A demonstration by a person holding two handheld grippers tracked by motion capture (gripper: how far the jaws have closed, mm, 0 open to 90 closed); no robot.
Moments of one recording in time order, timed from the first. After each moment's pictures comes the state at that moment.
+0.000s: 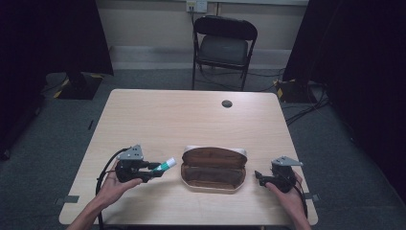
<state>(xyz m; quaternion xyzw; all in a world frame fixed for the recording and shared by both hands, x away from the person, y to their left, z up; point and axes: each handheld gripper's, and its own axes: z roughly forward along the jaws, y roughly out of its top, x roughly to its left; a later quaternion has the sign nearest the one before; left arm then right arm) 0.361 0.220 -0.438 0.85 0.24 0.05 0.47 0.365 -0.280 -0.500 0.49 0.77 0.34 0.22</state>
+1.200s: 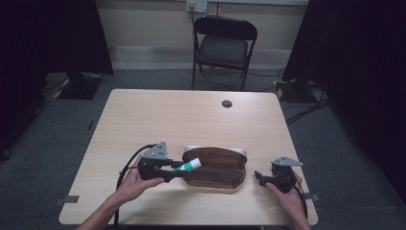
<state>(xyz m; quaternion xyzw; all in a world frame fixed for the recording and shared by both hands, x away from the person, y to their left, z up) 0.364 0.148 -0.411 0.86 0.17 0.03 0.48 0.365 -0.279 -0.500 0.49 0.77 0.34 0.22</state>
